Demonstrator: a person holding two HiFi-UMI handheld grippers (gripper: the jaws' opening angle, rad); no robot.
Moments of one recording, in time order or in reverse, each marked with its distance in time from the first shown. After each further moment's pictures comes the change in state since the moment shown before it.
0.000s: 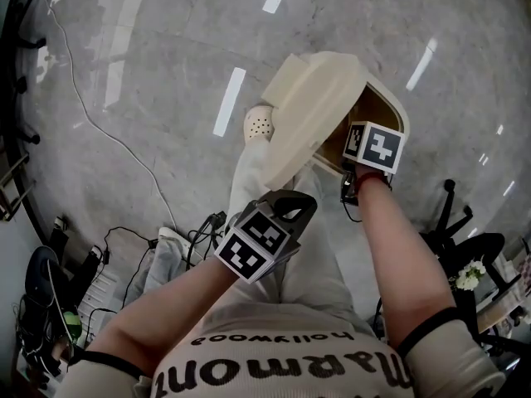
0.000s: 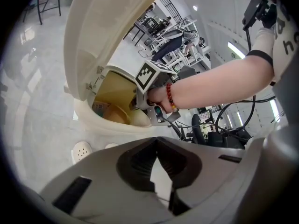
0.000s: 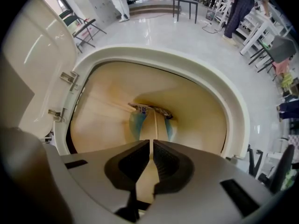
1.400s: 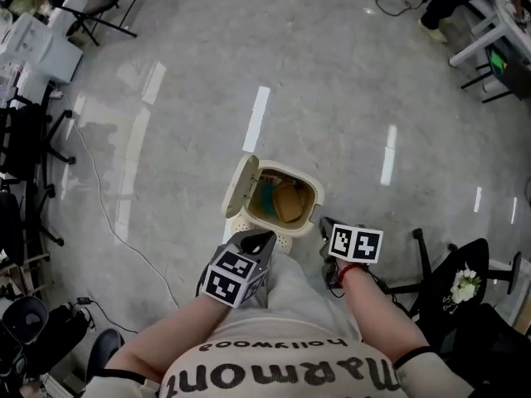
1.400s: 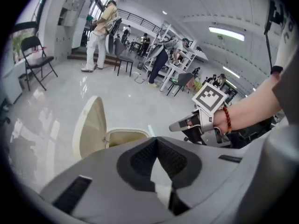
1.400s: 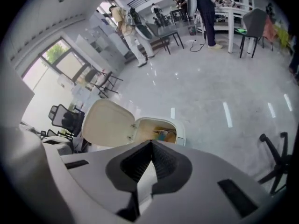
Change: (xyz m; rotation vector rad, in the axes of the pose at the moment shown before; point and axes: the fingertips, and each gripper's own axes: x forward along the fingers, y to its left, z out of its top) left arm -0.088 -0.111 0.108 0.283 -0.174 0.297; right arm -0.234 -0.047 -0.046 0.164 -0.336 0.369
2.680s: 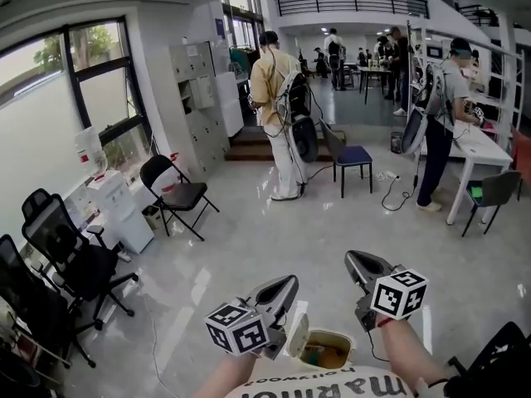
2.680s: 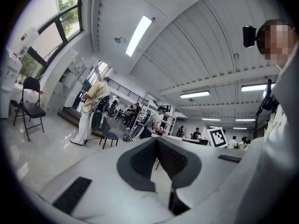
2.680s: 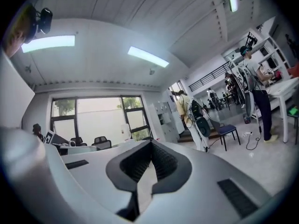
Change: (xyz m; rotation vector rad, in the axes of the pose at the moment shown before) left arm -0.334 -0.094 0.260 0.169 -0.878 -0.135; right arm -0.380 0.295 0.186 -0.555 -0.973 0.491
